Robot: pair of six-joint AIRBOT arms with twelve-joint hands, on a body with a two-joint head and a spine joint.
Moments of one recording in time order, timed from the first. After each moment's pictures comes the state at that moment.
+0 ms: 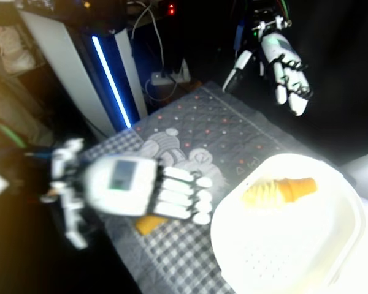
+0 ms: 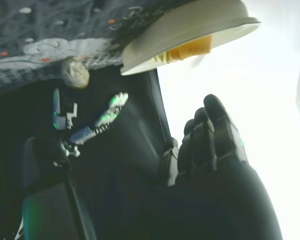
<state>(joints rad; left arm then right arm) 0.87 -0.83 1.06 -0.05 -0.84 0.81 -0.70 -0.97 1.29 -0.54 0.61 -0.59</state>
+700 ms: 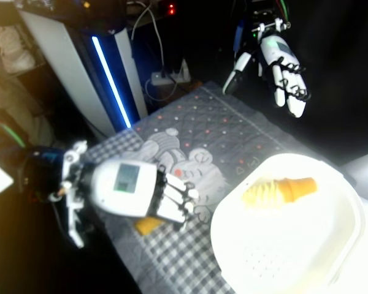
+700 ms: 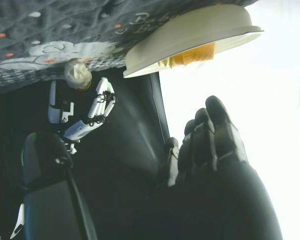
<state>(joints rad) 0.89 -0.83 1.06 -0.05 -0.85 0.79 -0.70 -1.03 1.32 -0.55 0.53 -0.59</state>
